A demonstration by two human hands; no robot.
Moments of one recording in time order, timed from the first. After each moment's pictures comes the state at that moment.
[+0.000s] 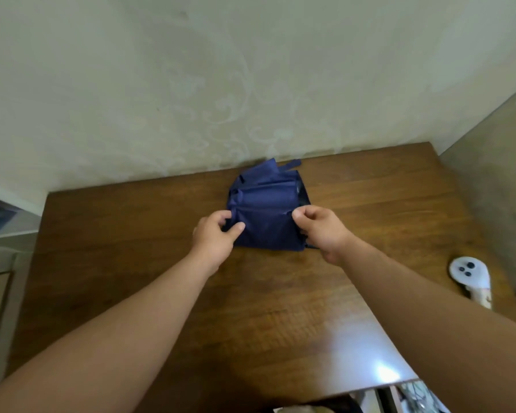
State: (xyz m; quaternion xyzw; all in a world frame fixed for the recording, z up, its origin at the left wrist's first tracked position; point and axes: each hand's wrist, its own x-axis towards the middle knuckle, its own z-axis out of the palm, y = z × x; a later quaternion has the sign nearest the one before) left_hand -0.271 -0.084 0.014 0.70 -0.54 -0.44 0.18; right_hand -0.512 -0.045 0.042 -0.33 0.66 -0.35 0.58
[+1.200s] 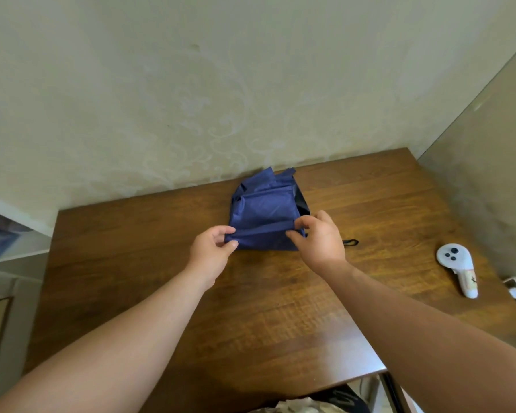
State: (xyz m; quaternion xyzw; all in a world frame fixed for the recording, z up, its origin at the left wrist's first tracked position) left_hand -0.238 -0.046 0.040 0.65 -0.51 -0.51 0.23; right_hand -0.475 0.012 0.063 -0.52 0.78 -0.25 0.24
